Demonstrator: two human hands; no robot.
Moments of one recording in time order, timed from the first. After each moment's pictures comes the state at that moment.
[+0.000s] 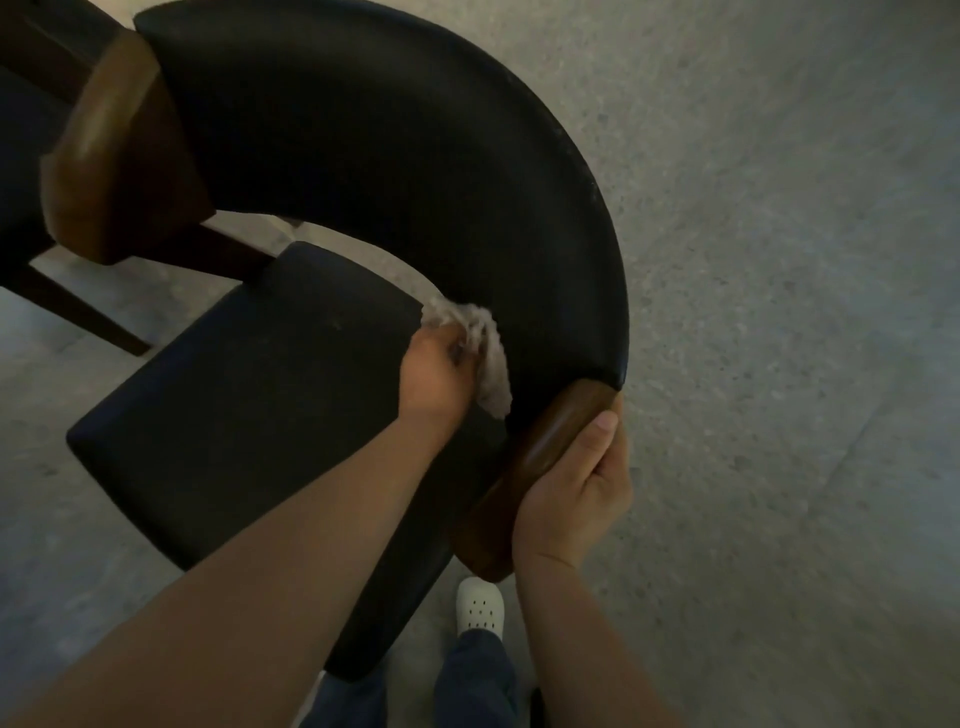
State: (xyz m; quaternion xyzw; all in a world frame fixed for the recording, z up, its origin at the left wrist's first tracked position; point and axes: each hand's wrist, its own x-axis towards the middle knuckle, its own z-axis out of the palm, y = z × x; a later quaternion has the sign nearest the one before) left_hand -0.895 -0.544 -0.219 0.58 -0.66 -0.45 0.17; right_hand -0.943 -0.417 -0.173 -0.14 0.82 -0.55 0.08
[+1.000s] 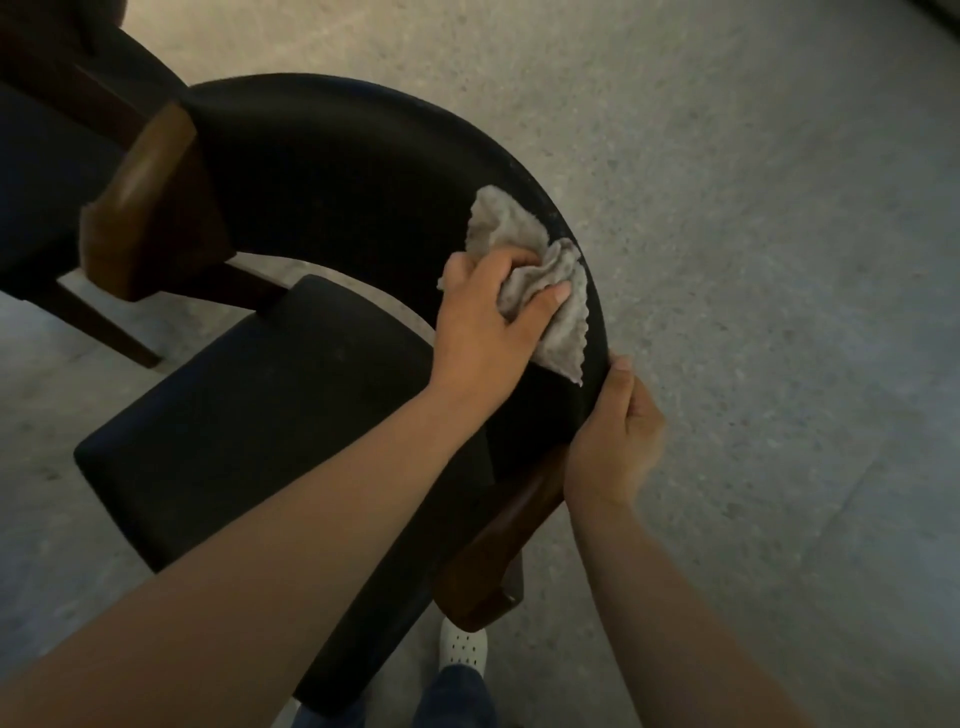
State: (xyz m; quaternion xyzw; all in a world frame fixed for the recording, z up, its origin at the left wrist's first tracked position) left_hand -0.943 -0.575 -0.109 0.48 -0.67 -0.45 0.35; right_hand -1.018 -0.477 -0.137 -0.23 0.79 -0.55 0.13
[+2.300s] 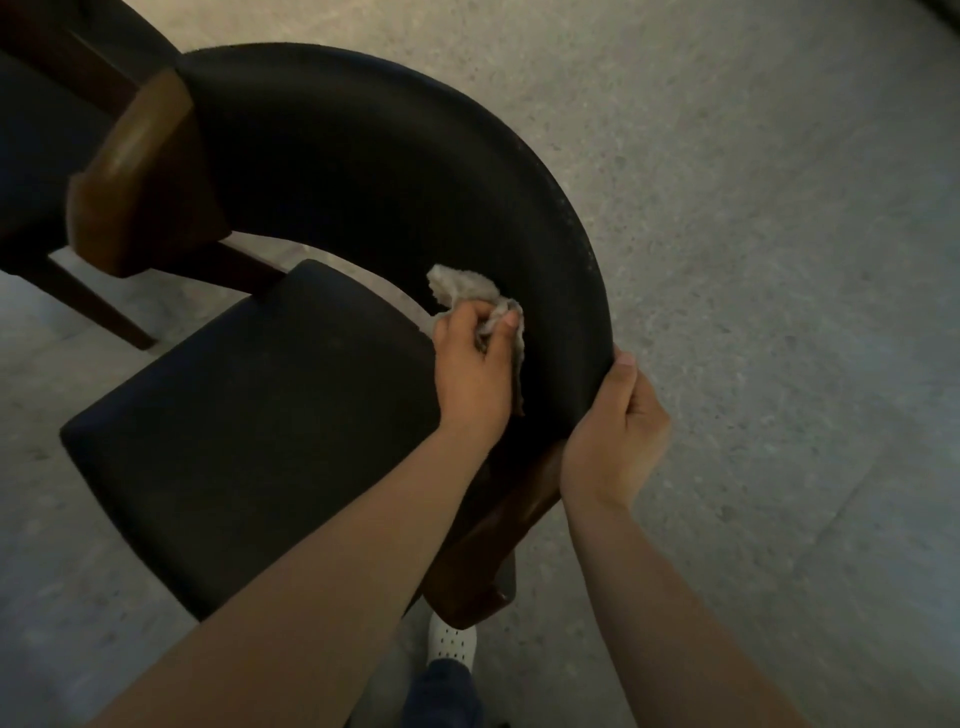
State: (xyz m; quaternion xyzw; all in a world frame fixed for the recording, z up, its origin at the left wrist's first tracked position) left_hand -0.951 -0.550 -0.166 0.58 -0.49 -0.54 0.36; right_hand -1.017 -0.477 -0.138 -0.23 0.80 -0.54 0.13
